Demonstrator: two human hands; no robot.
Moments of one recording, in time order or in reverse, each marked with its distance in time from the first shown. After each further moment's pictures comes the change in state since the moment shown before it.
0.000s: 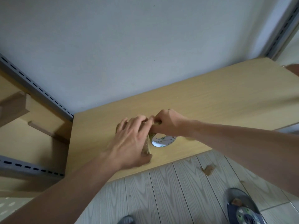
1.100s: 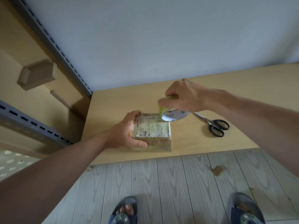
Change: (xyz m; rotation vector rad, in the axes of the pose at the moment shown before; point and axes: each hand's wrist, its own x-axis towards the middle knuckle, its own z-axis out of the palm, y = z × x) left_hand -0.034 -0.089 0.061 -0.851 -0.180 -0.216; right_hand 0.024 -0.049 -0.040 -0.207 -0.084 -0.302
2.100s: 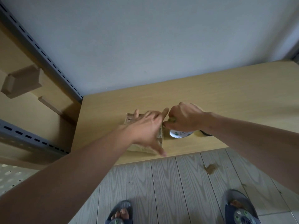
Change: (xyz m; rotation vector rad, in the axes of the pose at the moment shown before) left_hand 0.045 0.098 0.029 0.696 -0.132 0.067; right_hand -0.029 0.044 0.048 -0.323 -0.017 0.204
